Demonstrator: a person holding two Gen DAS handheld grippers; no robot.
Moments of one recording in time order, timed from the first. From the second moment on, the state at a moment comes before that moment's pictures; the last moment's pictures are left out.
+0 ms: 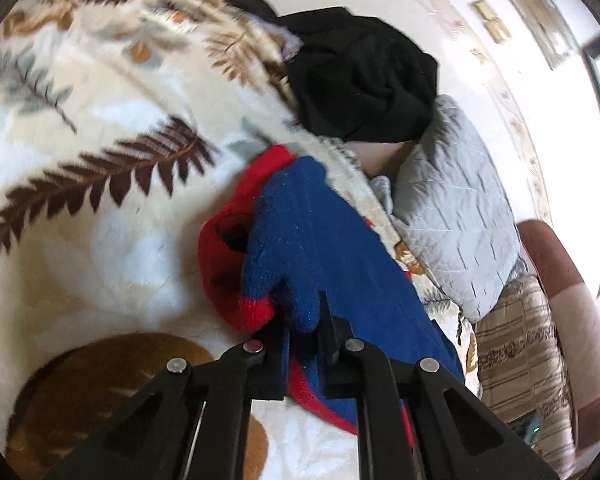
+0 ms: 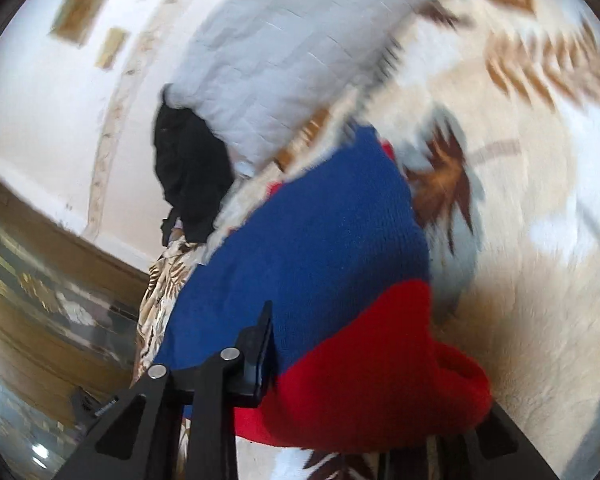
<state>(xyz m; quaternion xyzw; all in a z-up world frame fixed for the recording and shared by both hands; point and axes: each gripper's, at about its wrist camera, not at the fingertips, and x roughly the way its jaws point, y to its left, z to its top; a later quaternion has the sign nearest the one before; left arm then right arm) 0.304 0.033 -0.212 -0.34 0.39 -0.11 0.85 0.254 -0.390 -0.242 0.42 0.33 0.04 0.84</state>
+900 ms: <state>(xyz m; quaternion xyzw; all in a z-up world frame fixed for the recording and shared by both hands) 0.282 0.033 -0.233 -0.37 0.41 -0.12 0.83 0.253 -0.418 -0.261 0.46 0.32 0.01 0.83</state>
